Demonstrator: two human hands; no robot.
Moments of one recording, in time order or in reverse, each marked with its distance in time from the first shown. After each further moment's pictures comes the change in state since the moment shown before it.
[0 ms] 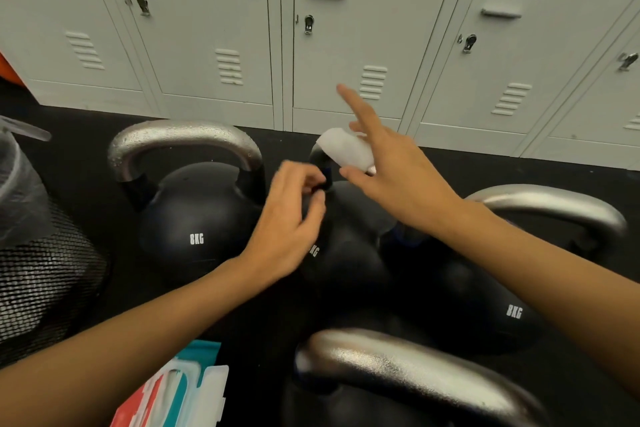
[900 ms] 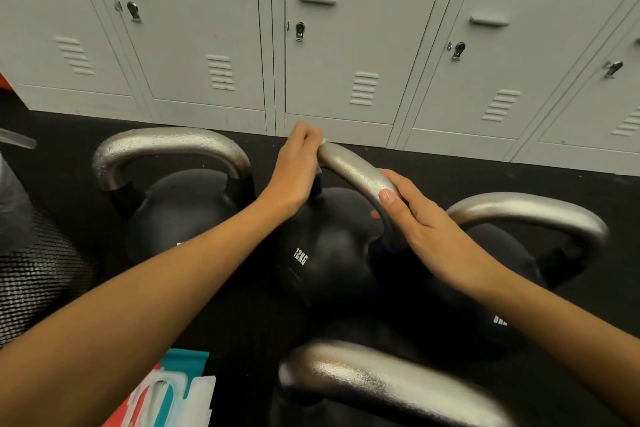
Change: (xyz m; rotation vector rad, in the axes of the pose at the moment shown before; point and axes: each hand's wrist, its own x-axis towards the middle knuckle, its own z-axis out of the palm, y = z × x) left_hand 0.085 -0.004 0.030 -0.329 0.035 -0.452; right_hand -0.065 0.027 -0.004 0.525 -0.108 0.320
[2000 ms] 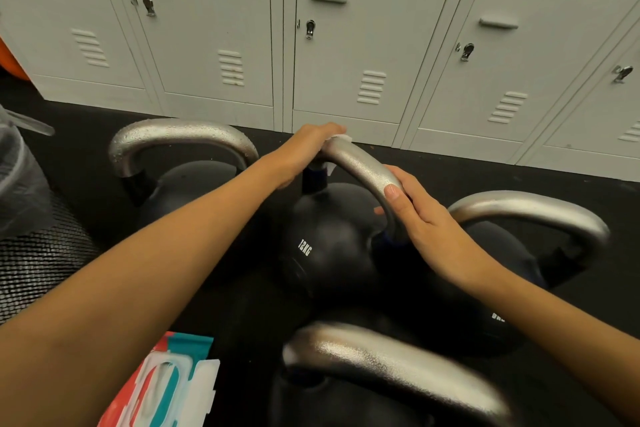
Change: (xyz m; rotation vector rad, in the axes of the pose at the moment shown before) left_hand 0.021 0.016 -0.012 0.082 -0.267 -0.259; right_hand -0.003 -0.001 0.002 0.055 0.011 -0.018
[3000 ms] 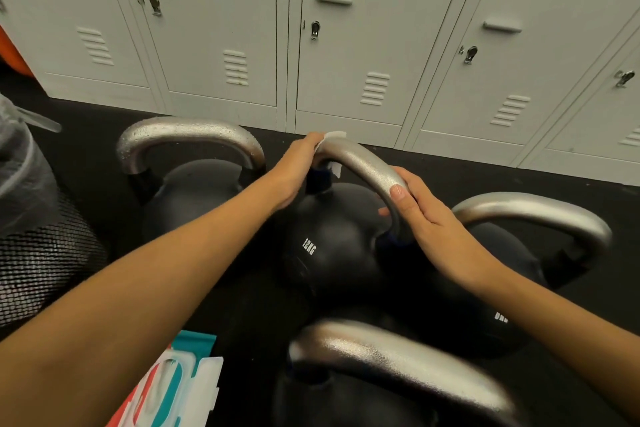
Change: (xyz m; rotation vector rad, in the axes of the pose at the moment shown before) left_hand -0.010 -0.024 0.000 -0.196 0.104 -0.011; right_hand -0.001 -0.002 0.001 0.024 -0.014 0.026
